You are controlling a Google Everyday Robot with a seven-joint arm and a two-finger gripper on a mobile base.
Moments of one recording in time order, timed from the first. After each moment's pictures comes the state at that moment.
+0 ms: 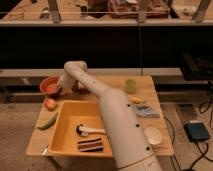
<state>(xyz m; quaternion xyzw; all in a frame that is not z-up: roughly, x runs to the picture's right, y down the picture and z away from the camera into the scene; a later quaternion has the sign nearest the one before) -0.299 -0.002 0.965 -0.10 -0.39 -0.39 0.83</state>
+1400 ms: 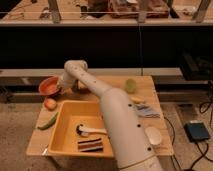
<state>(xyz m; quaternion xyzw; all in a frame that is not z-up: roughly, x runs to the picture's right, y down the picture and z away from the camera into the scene) -0.297 -0.012 0.955 -0.08 -0.40 -0.39 0.83</state>
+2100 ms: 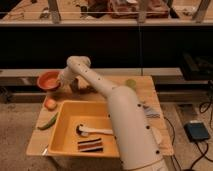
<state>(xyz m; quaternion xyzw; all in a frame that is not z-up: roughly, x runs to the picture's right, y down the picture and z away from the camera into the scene) -0.293 -0.041 0.931 -0.04 -0.41 -0.38 0.83</state>
